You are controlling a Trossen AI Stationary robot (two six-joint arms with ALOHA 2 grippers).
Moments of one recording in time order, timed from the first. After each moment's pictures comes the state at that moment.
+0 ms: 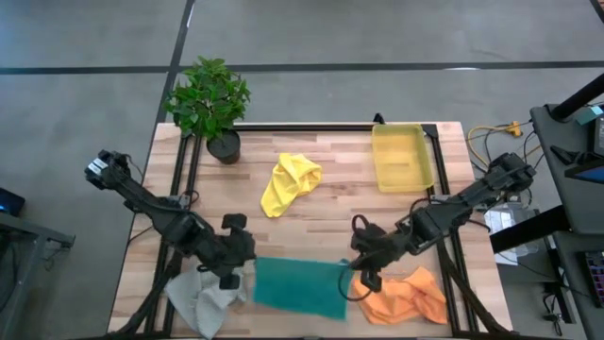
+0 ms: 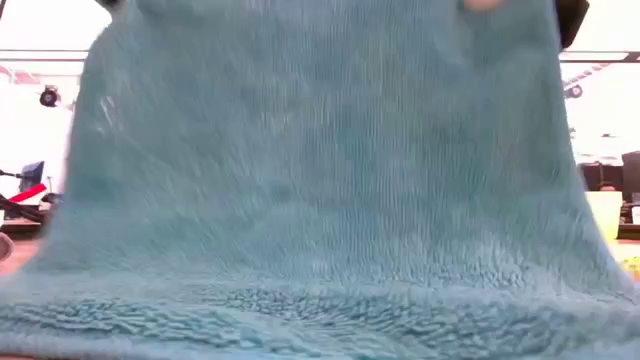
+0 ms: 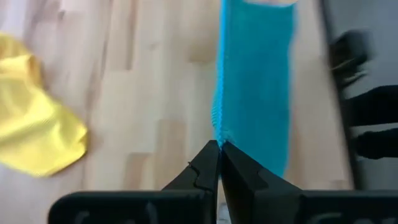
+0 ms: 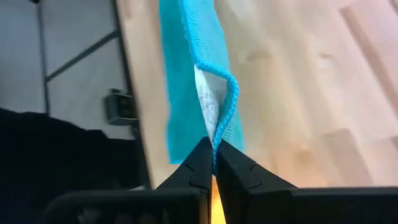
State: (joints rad) left arm -0.61 1.32 1.17 -0.84 -0.31 -0.54; right arm 0.51 1.44 1.13 -0.59 0.05 0.88
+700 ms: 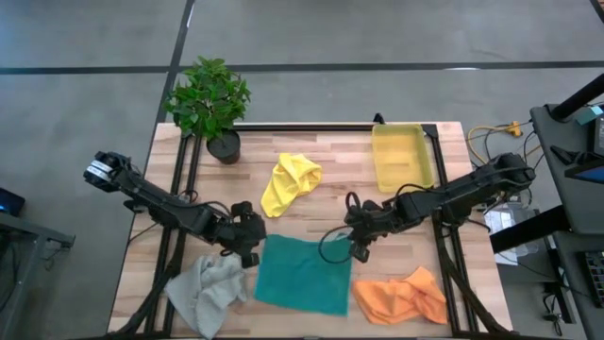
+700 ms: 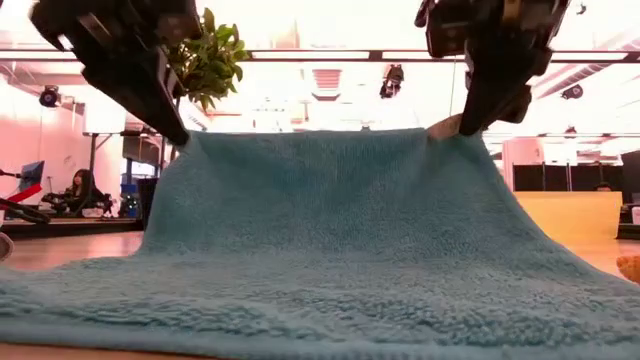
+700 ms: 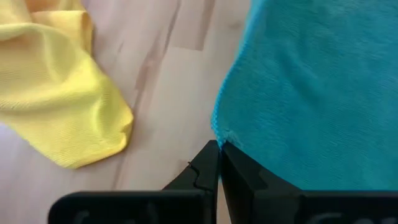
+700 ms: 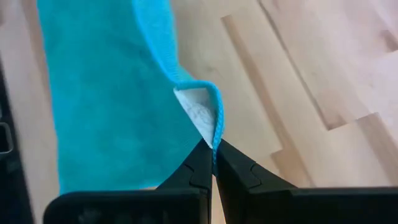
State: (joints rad) left arm -0.41 1.32 0.83 -0.48 -0.38 -0.54; right arm 0.28 1.44 0.96 -0.55 0.08 0.71
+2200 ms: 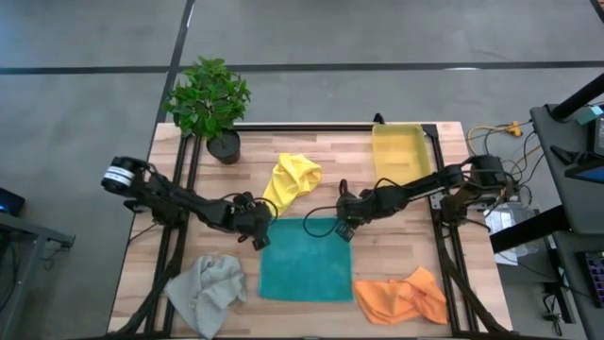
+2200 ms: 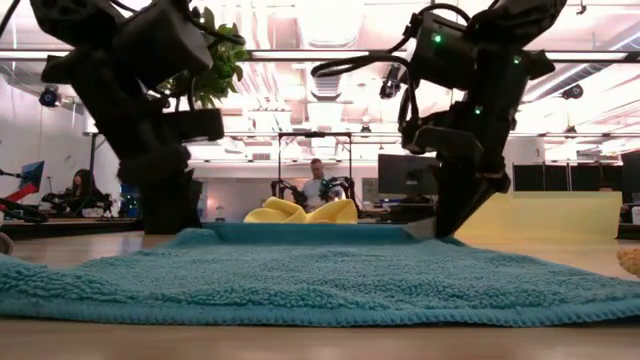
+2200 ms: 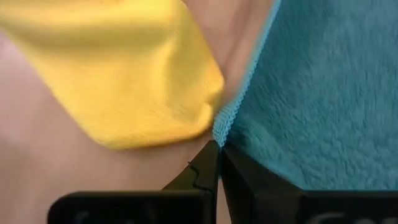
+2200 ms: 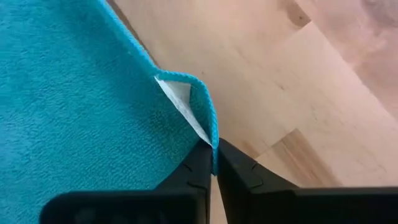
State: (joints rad) left arm -0.22 1.50 0.64 -0.22 -0.41 -0.54; right arm 0.08 1.66 0.85 -0.41 0.13 0.72
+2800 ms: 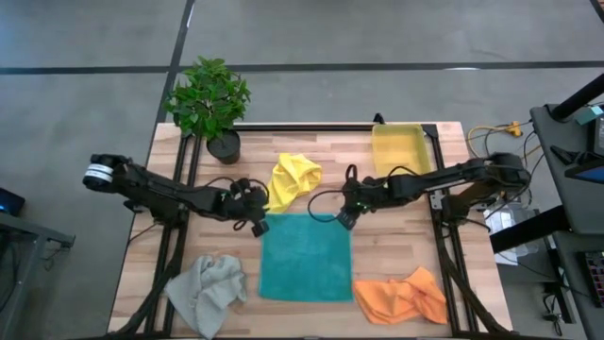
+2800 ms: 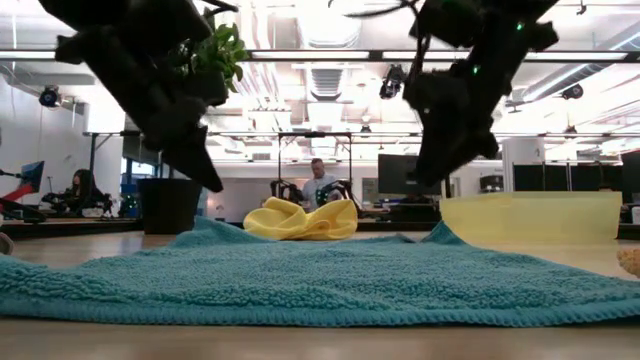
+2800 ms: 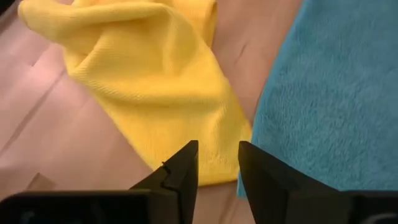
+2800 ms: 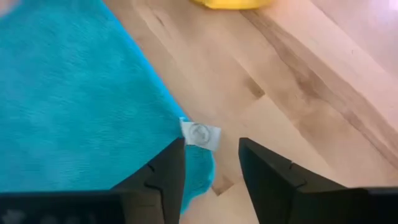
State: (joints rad) left arm -0.11 1.32 0.64 -0.24 -0.41 -0.44; right arm 0.04 1.46 0.85 -0.41 0.18 0.66
